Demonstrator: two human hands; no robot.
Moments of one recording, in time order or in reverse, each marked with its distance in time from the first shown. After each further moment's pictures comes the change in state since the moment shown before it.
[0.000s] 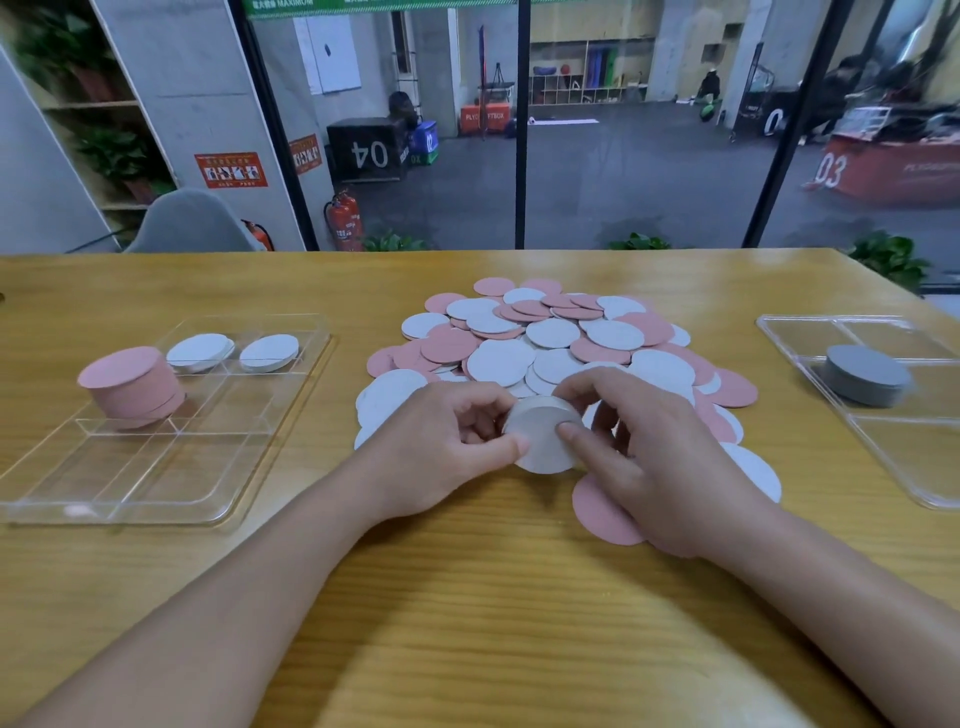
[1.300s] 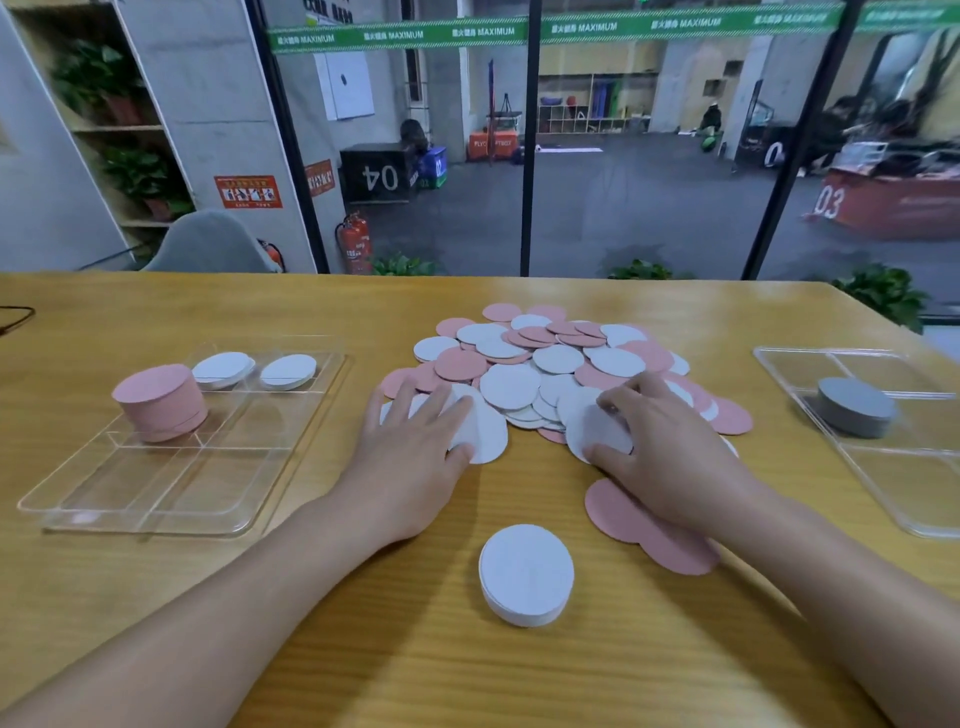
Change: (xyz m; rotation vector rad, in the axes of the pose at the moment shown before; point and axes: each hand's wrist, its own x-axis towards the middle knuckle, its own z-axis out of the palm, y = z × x) left_hand -0.006 -0.018 -0.014 0.967 0.013 -0.258; right_hand 0.030 0.027 -0.009 -0.437 -0.135 0.278
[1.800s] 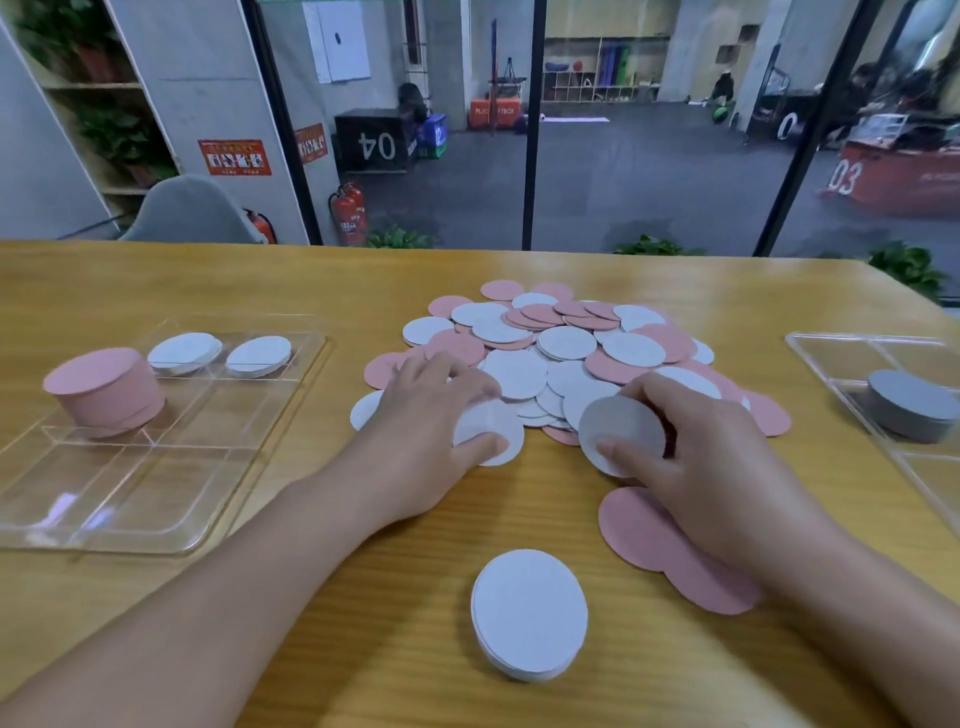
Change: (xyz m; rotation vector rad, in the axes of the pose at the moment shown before) left_hand 0.031 0.004 -0.002 -0.376 0.074 0.121; right_hand -0.012 0.002 -0.001 0.355 0.089 -0.020
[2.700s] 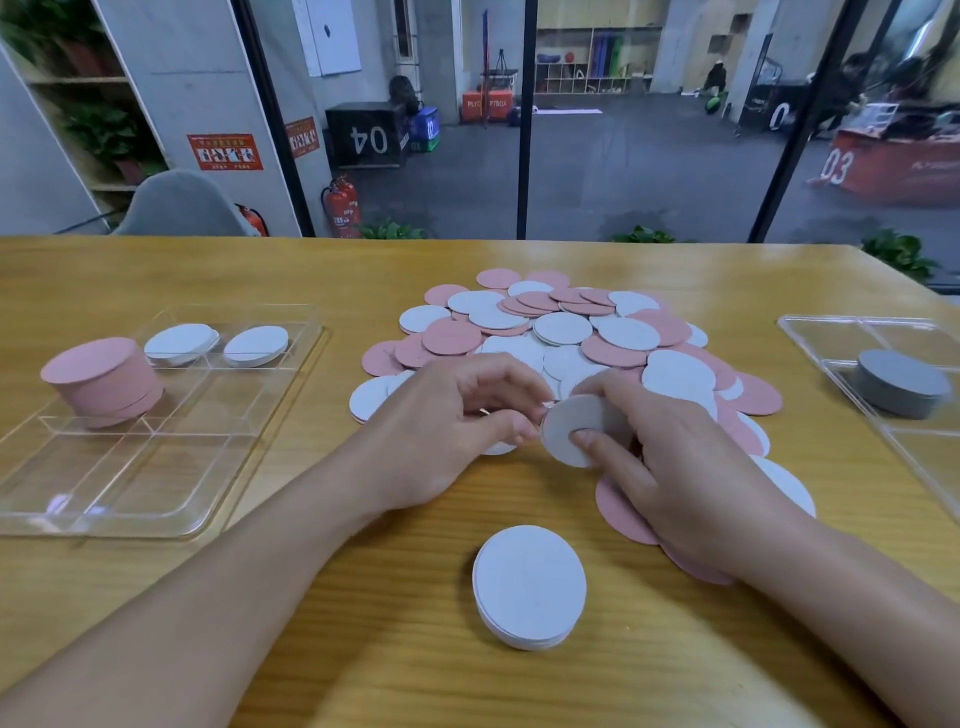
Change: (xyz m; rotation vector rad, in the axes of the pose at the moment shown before) left_hand -0.012 0.025 -0.008 -0.725 -0.073 0.138; right_hand -0.014 -0.010 0.012 -0.008 -0.100 -0.190
